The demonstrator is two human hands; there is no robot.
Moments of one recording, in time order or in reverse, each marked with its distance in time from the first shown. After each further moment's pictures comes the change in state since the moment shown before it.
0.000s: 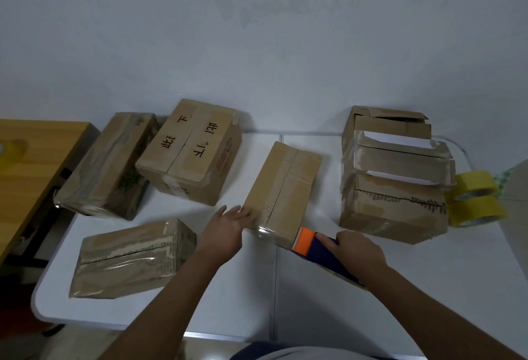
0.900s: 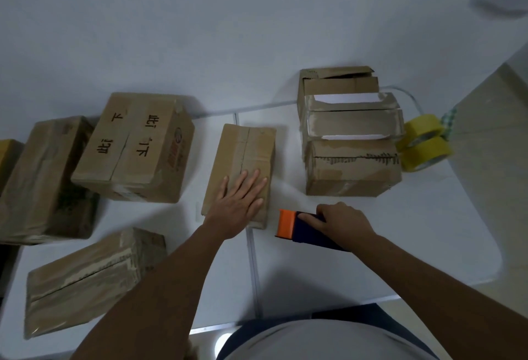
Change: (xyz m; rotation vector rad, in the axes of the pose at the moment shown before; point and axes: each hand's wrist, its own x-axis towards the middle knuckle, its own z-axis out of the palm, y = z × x) left_hand 0.073 0.043 0.049 0.103 -0.087 0.218; right_hand -0.017 0.040 0.002 0.171 0.057 0.034
